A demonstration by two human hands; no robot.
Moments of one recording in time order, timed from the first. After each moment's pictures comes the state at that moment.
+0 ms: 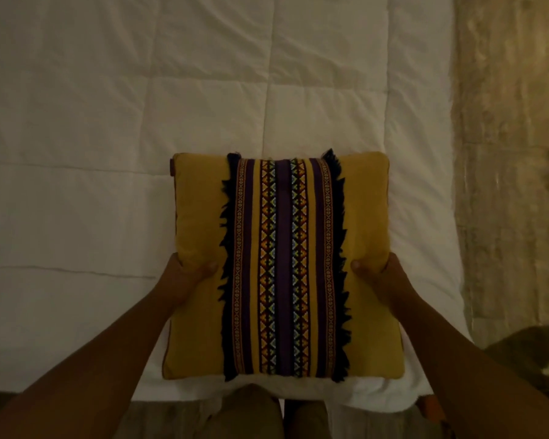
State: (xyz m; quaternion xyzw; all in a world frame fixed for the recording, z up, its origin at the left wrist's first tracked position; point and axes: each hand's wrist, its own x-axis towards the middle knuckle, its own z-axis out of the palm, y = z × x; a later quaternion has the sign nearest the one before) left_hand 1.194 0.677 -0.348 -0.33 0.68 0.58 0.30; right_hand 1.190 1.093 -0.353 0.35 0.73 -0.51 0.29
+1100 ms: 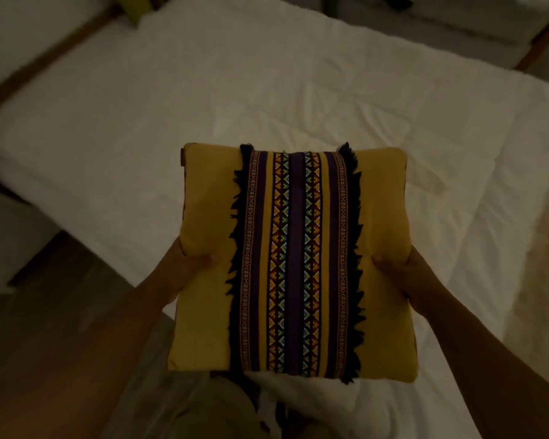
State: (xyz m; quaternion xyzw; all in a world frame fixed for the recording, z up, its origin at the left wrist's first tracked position) left_hand 1.347 0.575 -0.163 -0.38 0.62 0.69 0.05; right_hand 1.130 0.969 -0.176 0.05 0.71 -0.59 0.38
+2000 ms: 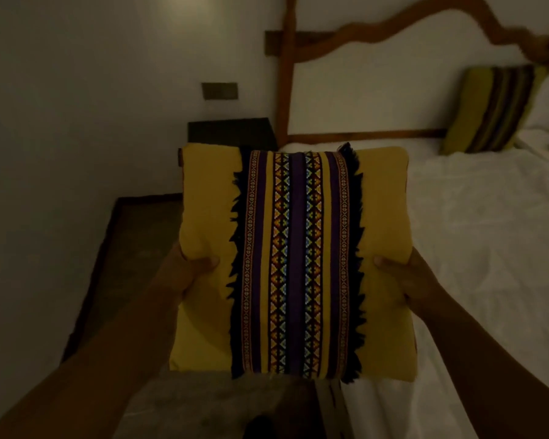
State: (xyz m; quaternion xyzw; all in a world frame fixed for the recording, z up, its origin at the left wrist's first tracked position) left_hand 1.842 0.250 -0.049 -0.56 0.38 0.64 -0.37; right_hand 1.418 0.334 -0.038 -0.32 0.63 -0.50 0.50
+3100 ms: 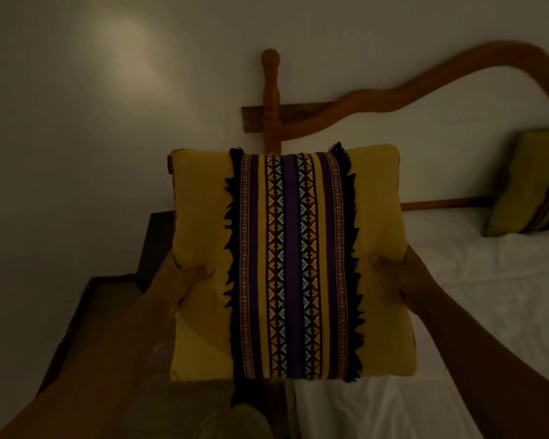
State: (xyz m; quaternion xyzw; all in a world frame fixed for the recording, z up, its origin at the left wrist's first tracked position) left_hand 1.673 -0.194 -0.034 -0.57 0.38 0.59 -0.42; right_hand 1.241 -0.150 -0.035 -0.35 0.60 -0.51 0.51
